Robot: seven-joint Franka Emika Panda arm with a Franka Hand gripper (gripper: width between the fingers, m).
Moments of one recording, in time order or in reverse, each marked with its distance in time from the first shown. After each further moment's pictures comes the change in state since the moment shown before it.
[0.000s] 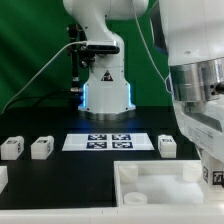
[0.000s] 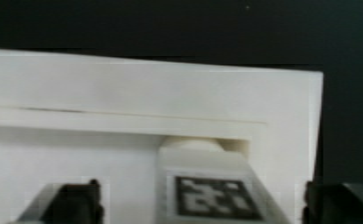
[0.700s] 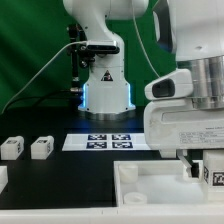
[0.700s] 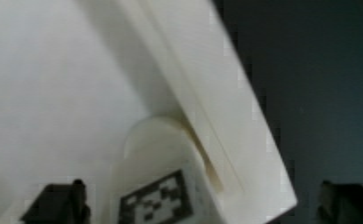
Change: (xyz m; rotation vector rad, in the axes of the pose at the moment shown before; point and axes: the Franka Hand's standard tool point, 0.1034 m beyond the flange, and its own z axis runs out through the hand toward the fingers) arm -0.005 0.000 0.000 -0.034 0.027 -0.976
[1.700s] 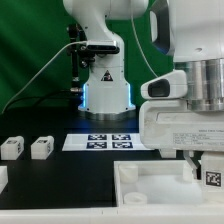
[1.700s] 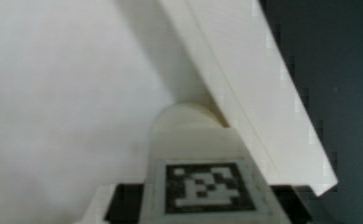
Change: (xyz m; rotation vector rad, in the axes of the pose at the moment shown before) arm 0.006 0.010 0.001 -0.026 0.015 0.263
